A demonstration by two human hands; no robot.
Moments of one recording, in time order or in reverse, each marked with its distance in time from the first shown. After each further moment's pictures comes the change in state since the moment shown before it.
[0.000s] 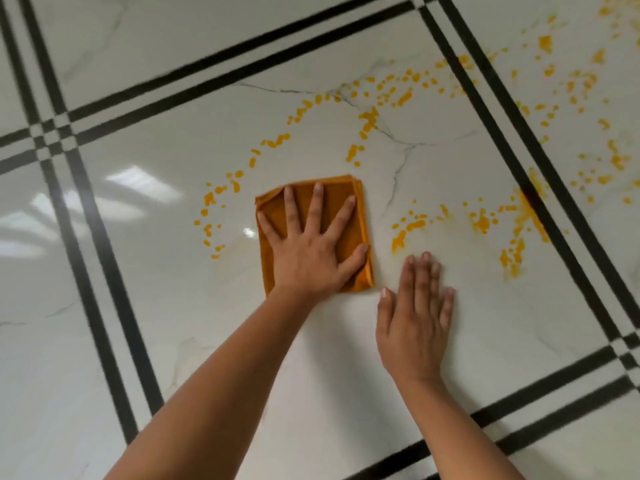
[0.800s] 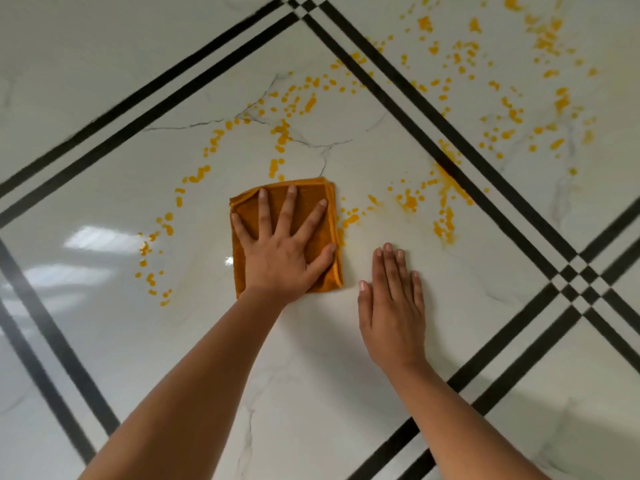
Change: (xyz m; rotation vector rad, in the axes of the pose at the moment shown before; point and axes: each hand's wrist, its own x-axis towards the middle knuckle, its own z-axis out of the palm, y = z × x) left_hand 0.024 0.024 -0.003 0.045 -0.062 0.237; right_hand 0.002 0.020 -0.009 0.104 0.065 0.079
